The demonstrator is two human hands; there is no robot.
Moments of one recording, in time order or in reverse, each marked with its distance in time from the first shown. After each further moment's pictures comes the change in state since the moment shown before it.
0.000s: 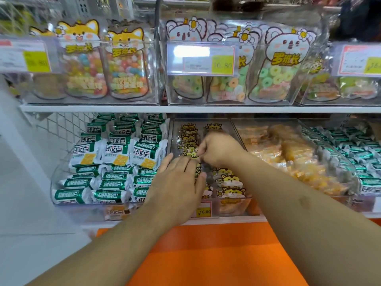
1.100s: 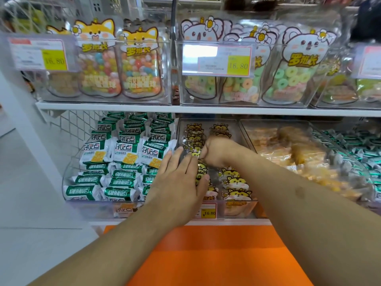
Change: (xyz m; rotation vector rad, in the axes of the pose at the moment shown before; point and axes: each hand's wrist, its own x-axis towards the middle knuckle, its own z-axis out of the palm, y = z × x) left_hand -0.009 -0.013 -0.005 0.032 -0.032 -0.045; right_hand 0.016 -0.015 0.007 -0.145 -0.191 -0.045
